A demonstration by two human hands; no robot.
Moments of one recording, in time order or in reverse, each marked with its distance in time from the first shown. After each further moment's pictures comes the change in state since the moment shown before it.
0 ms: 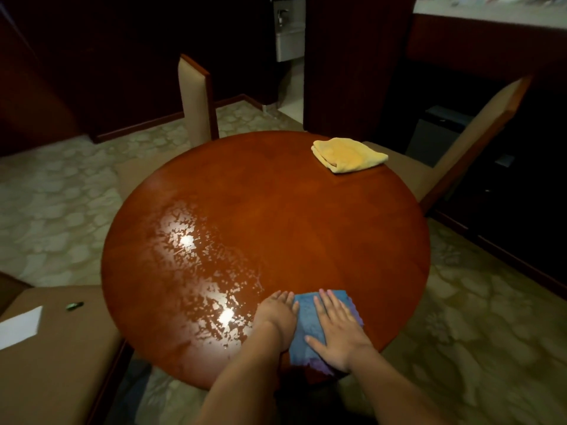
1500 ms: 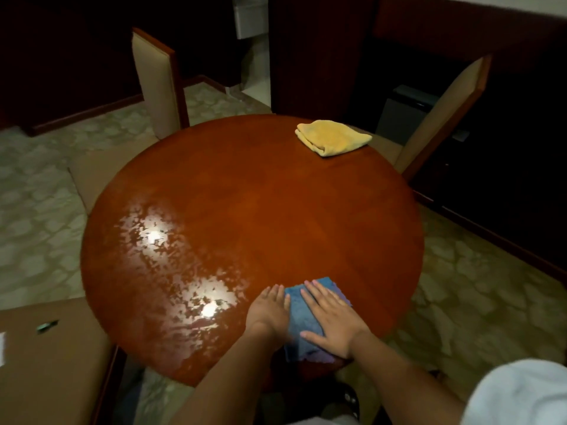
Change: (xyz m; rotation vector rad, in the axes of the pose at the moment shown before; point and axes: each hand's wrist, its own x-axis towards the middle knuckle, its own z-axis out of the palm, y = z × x) left_hand -0.022 -0.037 0.025 -0.050 -0.026 0.084; right_hand 0.011 -0.032 0.008 -0.089 0.057 -0.095
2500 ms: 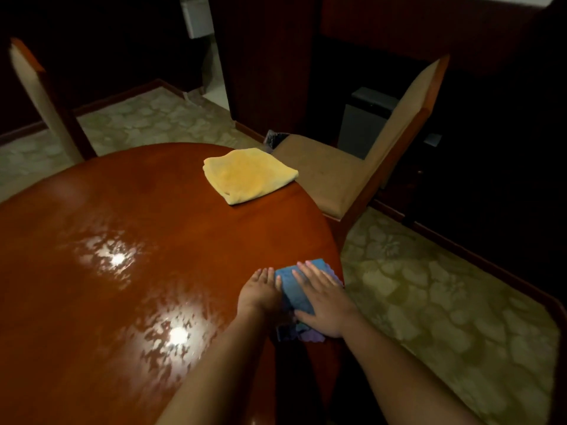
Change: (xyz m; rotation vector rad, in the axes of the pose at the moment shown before) left_hand 0.271 0.064 -0.218 -0.085 0.061 -0.037; right_hand 0.078 0.332 -0.054 0.095 0.129 0.062
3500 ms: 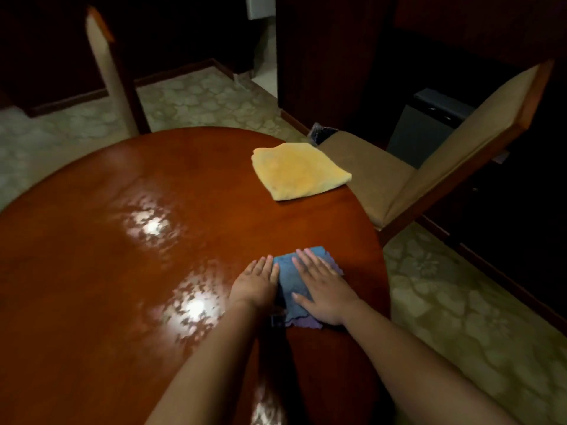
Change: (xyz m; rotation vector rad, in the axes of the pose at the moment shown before) left_hand -0.011 -0.077 0.019 -0.129 -0.004 -0.134; right_hand 0.081 -0.043 -0.017 -0.048 -0.149 -0.154
